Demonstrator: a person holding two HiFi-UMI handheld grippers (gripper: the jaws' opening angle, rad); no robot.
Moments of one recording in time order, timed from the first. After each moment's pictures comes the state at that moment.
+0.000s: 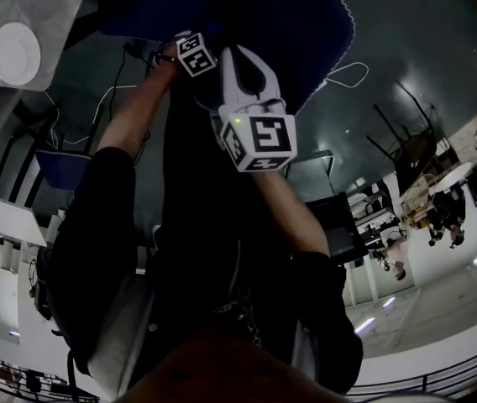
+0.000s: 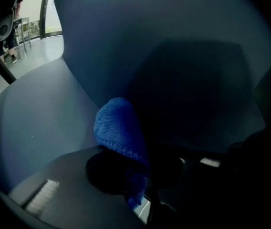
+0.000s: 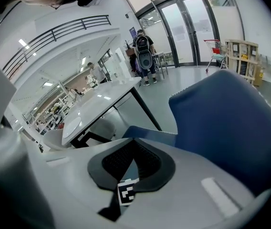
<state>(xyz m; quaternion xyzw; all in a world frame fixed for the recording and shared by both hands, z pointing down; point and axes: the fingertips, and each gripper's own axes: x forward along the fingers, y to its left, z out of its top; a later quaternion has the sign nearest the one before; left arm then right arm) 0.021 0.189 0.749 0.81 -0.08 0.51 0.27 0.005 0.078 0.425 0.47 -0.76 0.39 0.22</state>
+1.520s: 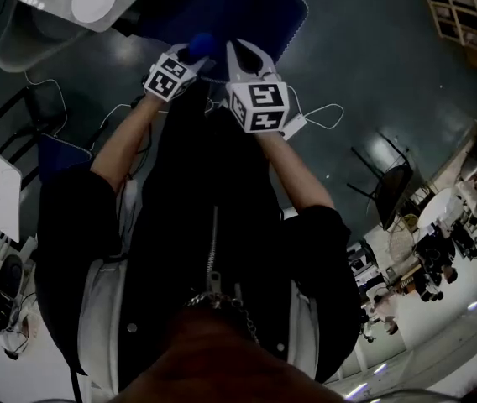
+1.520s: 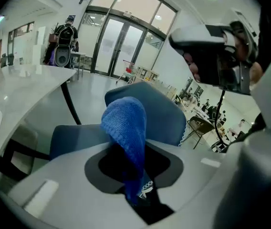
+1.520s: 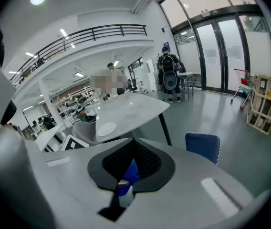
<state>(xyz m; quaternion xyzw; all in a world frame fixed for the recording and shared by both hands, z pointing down) -0.059 0.190 0.430 0.85 -0.33 0.28 0.30 -0.026 0.150 0.265 0.38 -0.87 0.24 0.23</state>
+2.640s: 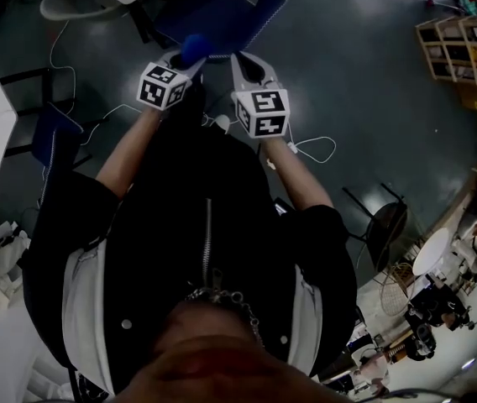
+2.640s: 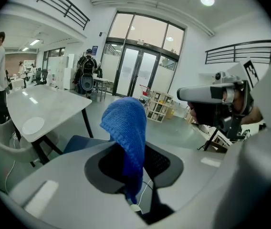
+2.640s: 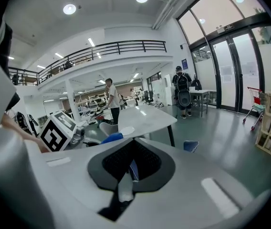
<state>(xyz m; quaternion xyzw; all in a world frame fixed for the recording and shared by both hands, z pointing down) 0.020 0.258 0.291 0.81 -0.50 0.18 0.26 0.095 0.247 0.198 0.31 -0.92 0.16 0.18</state>
